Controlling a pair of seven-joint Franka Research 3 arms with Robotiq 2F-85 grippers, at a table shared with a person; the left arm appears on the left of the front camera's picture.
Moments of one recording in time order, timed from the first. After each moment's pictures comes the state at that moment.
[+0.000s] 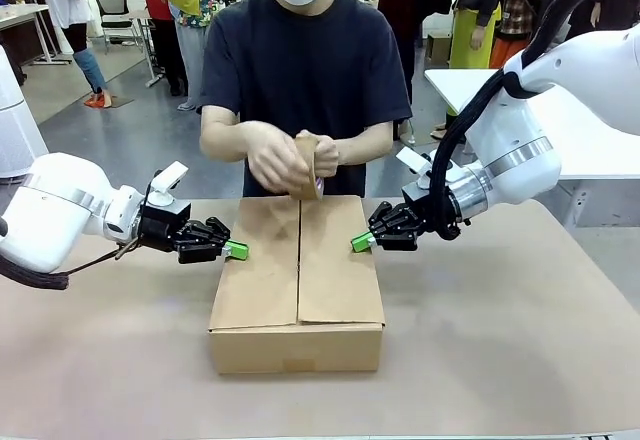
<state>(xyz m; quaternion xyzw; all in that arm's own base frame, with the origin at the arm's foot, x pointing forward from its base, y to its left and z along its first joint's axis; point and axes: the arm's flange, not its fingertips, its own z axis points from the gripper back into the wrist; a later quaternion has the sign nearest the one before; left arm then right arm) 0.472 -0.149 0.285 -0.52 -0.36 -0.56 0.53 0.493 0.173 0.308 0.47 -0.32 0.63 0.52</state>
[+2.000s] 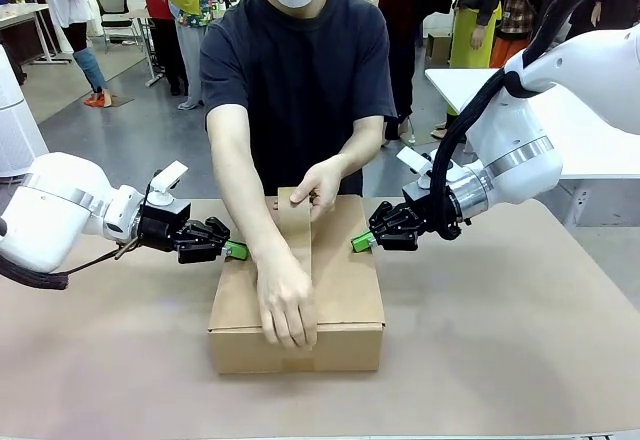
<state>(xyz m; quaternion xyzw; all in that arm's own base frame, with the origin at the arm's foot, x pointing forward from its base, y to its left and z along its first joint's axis) 0.472 -0.149 0.285 -0.52 -0.36 -0.56 0.53 0.493 0.173 0.307 0.47 -0.32 0.63 0.52</state>
